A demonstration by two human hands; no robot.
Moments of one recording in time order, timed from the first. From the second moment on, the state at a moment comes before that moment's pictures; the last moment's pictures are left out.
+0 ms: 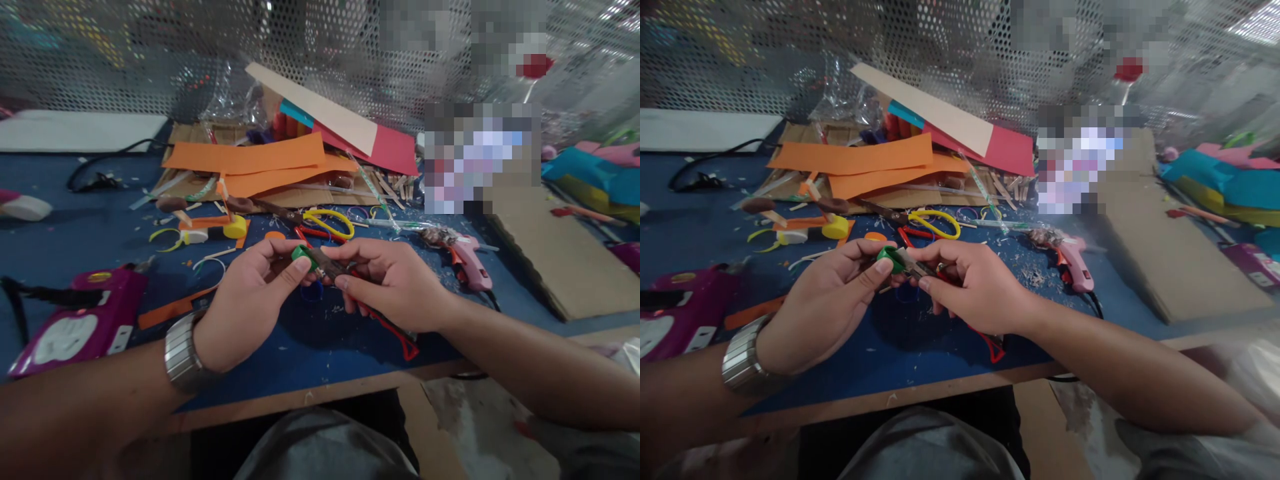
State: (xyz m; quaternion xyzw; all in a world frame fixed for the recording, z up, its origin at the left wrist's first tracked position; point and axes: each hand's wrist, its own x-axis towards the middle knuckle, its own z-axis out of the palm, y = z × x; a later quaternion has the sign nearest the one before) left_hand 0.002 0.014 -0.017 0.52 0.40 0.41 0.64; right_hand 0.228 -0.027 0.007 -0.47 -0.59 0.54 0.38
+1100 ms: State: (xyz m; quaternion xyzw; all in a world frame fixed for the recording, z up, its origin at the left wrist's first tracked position) left_hand 0.001 0.014 -0.019 0.53 0.39 0.41 0.64; right_hand 0.225 -0.031 0.009 -0.48 -0.58 0.53 0.39
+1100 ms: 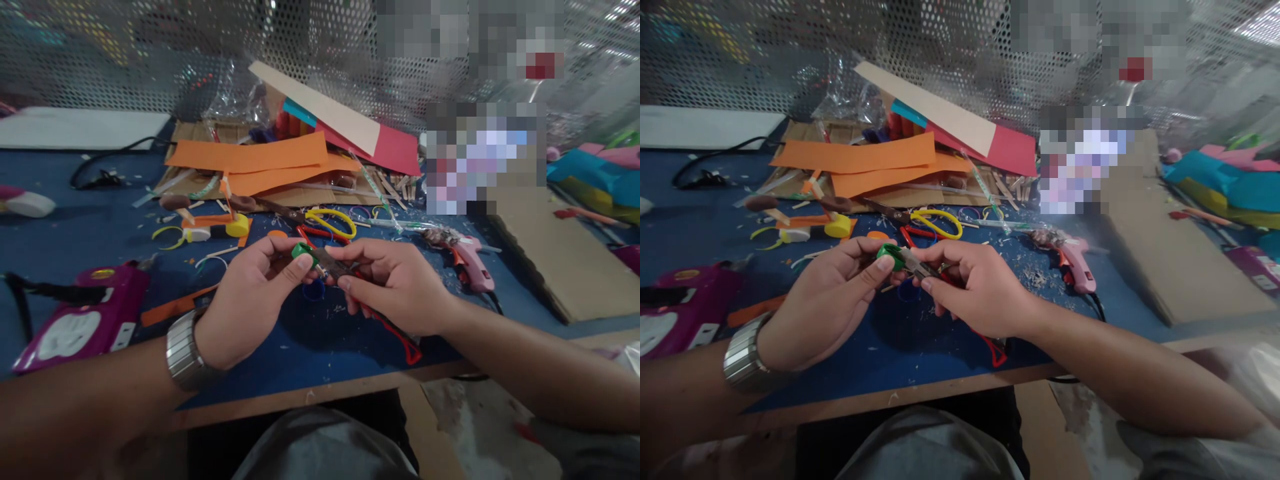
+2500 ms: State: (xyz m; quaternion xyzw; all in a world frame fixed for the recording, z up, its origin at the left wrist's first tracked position) left_hand 0.002 0.013 -0.021 0.50 0.36 0.42 0.67; right_hand 0.226 -0.023 0.008 -0.42 -0.49 0.65 0.41
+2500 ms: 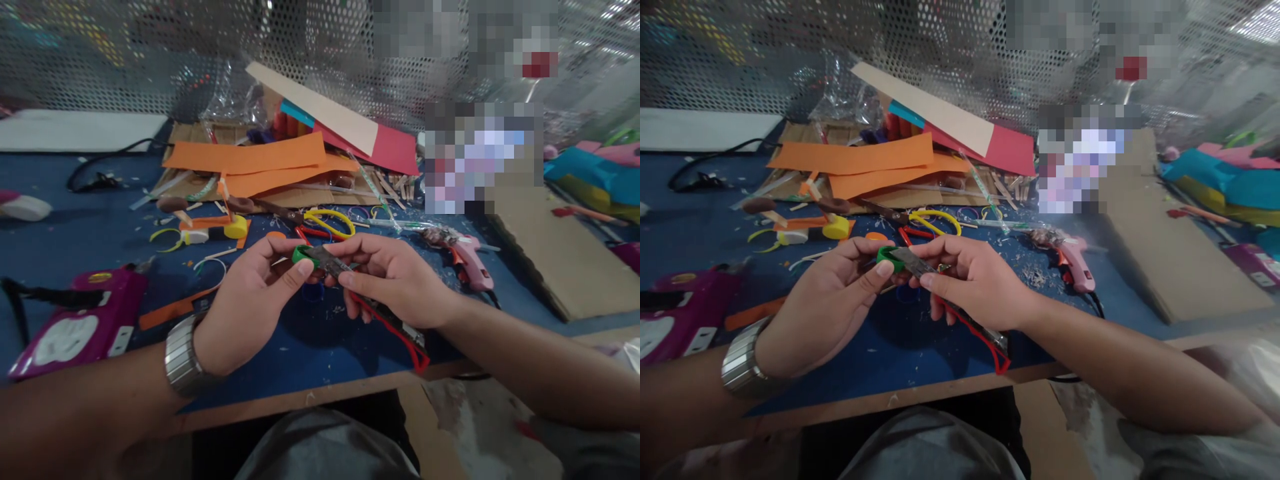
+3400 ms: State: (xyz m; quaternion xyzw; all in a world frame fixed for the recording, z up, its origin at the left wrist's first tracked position) left_hand 0.002 0.012 -0.014 0.55 0.38 0.41 0.62; right_hand 0.227 -0.024 0.007 -0.40 -0.45 0.69 0.40
